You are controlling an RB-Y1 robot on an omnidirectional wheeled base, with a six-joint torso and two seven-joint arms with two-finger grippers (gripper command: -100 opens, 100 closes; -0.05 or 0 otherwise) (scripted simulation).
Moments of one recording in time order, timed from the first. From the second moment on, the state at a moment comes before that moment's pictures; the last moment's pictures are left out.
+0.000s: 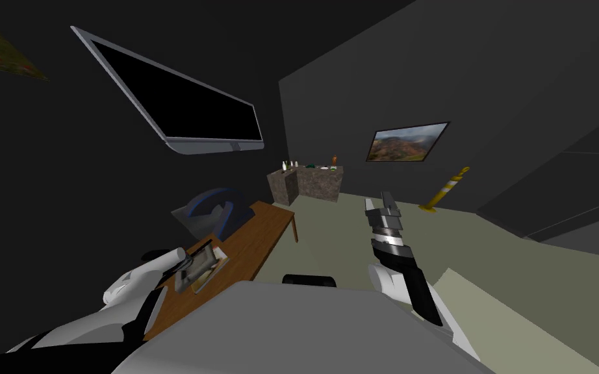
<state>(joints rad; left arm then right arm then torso) -0.10 0.84 0.56 -0.59 0.50 0.55 0.23 0.49 -0.04 -0.05 -2.26 -0.05 -0.43 -0.02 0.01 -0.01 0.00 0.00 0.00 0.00</state>
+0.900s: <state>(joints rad) -0.09 0.85 0.55 -0.58 0.54 0.56 0.21 0.49 -0.04 -0.05 -2.26 -0.05 -0.43 -0.02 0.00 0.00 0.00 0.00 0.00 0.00</state>
